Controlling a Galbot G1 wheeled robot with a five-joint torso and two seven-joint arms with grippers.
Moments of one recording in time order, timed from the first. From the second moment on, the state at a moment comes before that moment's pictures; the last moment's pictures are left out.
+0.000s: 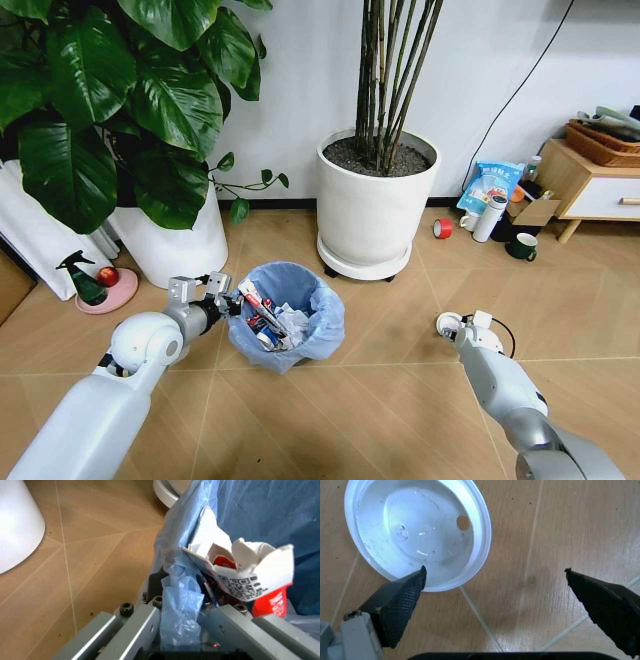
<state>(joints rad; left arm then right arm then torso) 1.00 -0.97 -0.33 -1.86 -0.69 0.74 0.06 -0.59 1.27 0.47 0.58 0.57 -0.41 0.30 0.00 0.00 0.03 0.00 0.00</state>
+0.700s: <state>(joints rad) 1.00 -0.97 -0.34 -1.85 -0.69 0.74 0.08 -0.62 1.28 0.47 0.63 0.56 -0.41 0.30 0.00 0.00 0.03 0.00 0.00</state>
